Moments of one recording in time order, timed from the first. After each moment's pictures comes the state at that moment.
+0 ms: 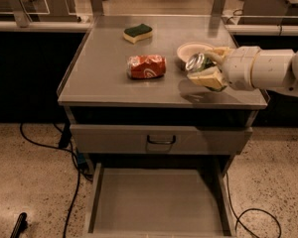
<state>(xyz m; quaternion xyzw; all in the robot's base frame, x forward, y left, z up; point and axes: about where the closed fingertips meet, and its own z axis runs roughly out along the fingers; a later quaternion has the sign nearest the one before) 0.616 -0.150 0.911 -0.51 0.65 0.05 0.56</state>
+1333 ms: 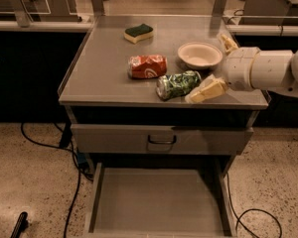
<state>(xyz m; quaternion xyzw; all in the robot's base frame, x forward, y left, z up) 0.616 -0.149 0.909 -0.51 0.66 0.05 0.56</state>
